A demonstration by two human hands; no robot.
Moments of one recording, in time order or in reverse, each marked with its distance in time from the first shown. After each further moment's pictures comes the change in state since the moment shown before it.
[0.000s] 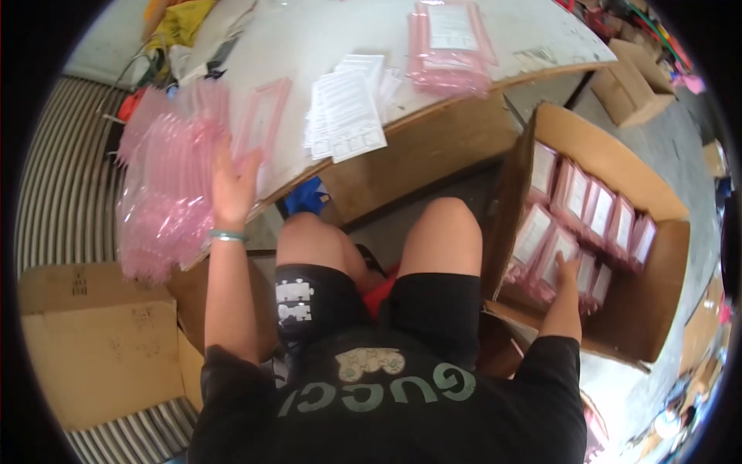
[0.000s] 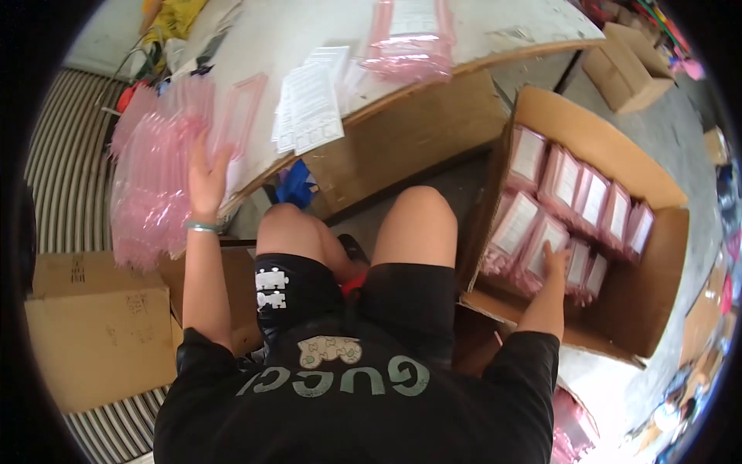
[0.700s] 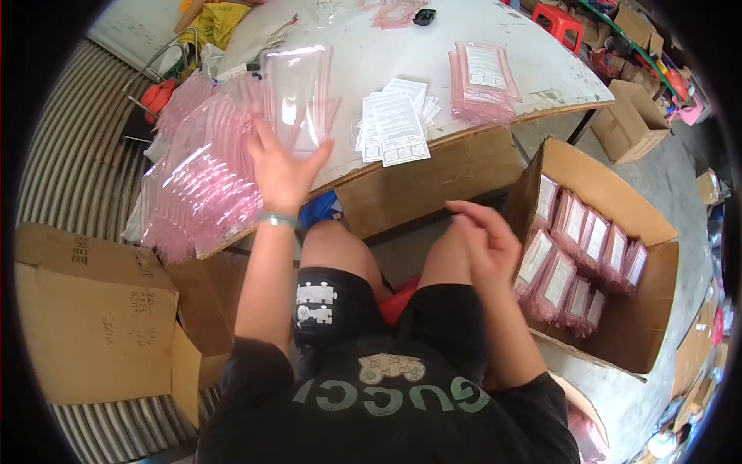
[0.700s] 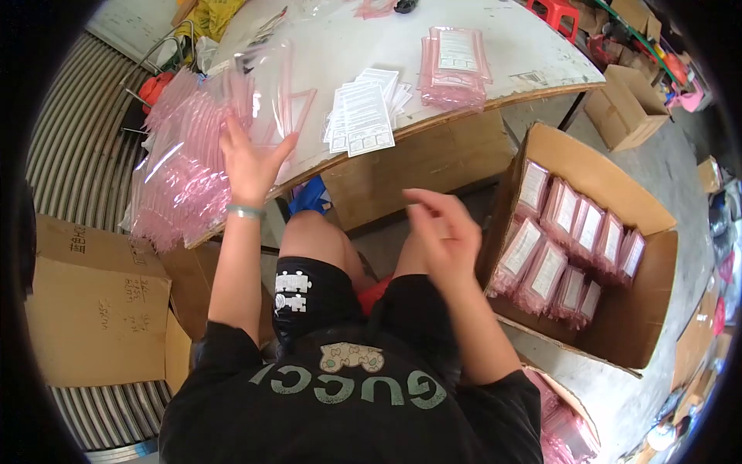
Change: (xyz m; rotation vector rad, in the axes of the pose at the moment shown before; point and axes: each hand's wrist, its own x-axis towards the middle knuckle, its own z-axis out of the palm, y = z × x) left_hand -0.004 0.068 -0.022 0.102 0.112 -0.230; right_hand -0.404 -0.323 -0.121 0.984 -0.371 -1.184
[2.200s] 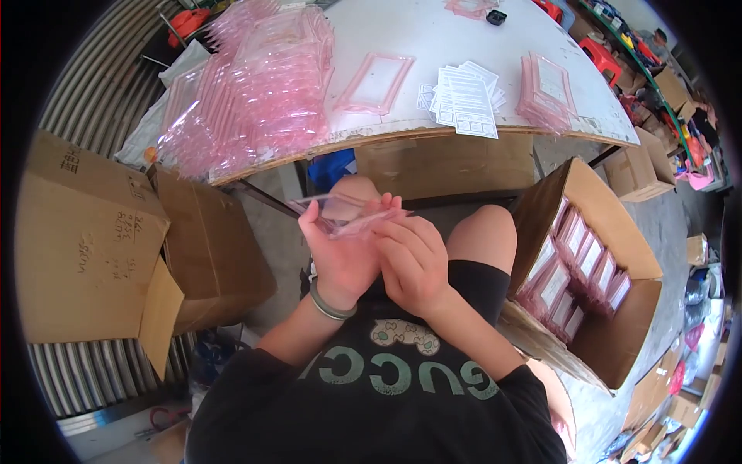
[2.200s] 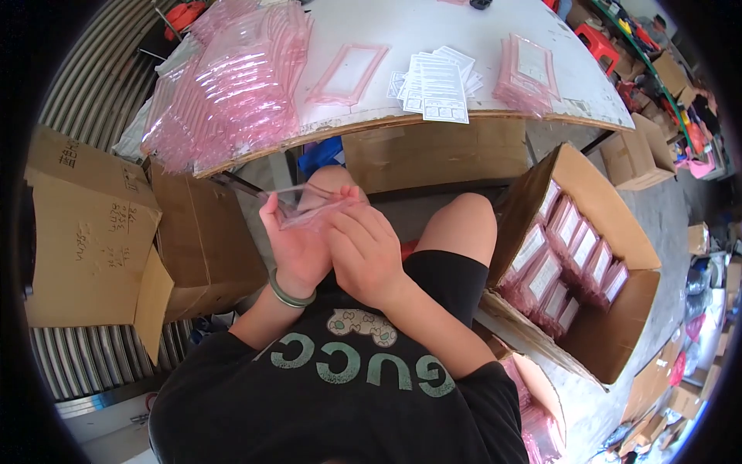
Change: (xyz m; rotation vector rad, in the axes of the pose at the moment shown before) left_hand -0.171 -0.025 -0.074 -2.412 -0.380 -1.154; right_hand -0.061 -0.059 0.145 -0.246 -0.260 -0.760
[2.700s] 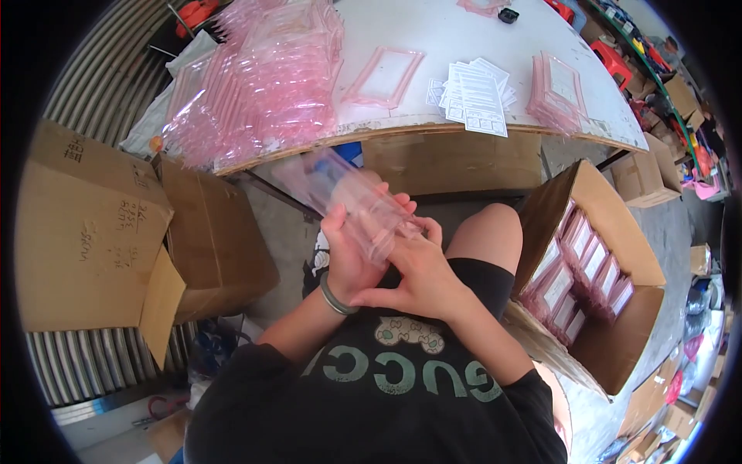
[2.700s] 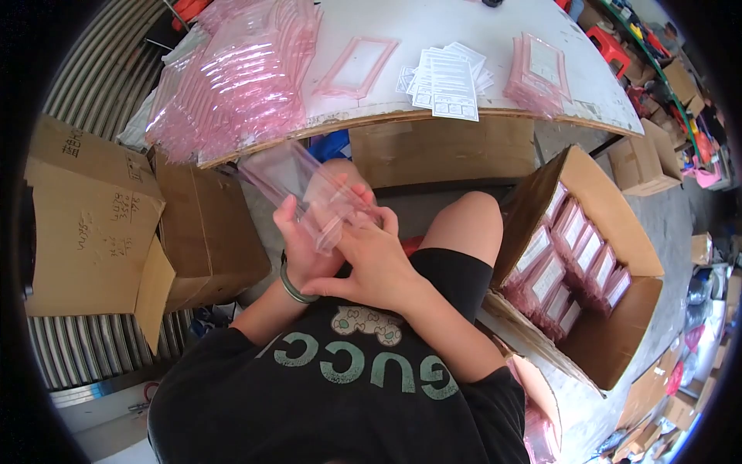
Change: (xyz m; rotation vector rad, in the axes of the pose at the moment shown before) left_hand 0.000 -0.012 -0.018 0.374 -0.052 0.120; right_hand 0.001 -0.007 -0.026 0.249 -0.685 0.422
